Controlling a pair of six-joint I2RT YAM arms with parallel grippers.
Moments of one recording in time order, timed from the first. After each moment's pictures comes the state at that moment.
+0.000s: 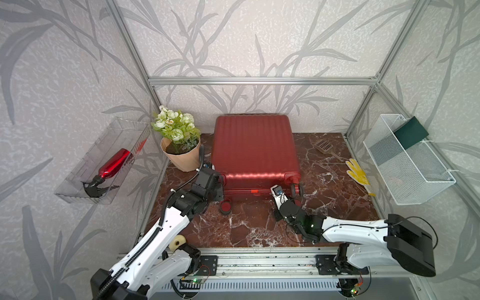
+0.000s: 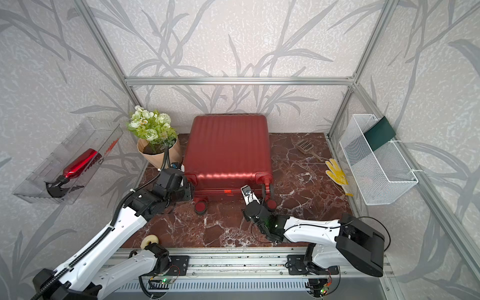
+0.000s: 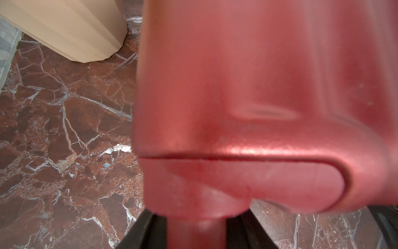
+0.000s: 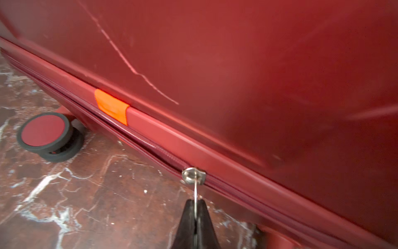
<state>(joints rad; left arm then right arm) -0.46 0.99 0.91 -0.82 -0.23 -0.50 1.08 1.26 0.50 0.22 0.58 0.25</state>
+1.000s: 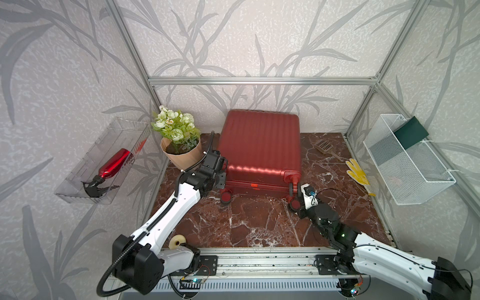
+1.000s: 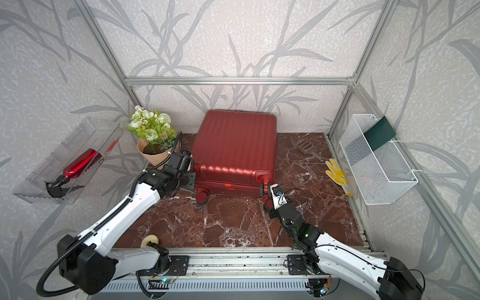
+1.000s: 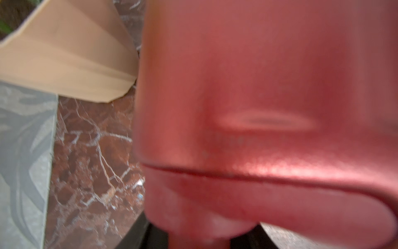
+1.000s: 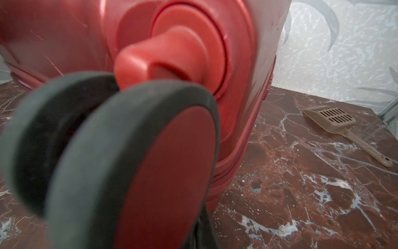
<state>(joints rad) -0.38 1.27 1.10 -0.80 -0.28 -0.21 0.82 0.73 0.22 0.21 0.44 0.11</state>
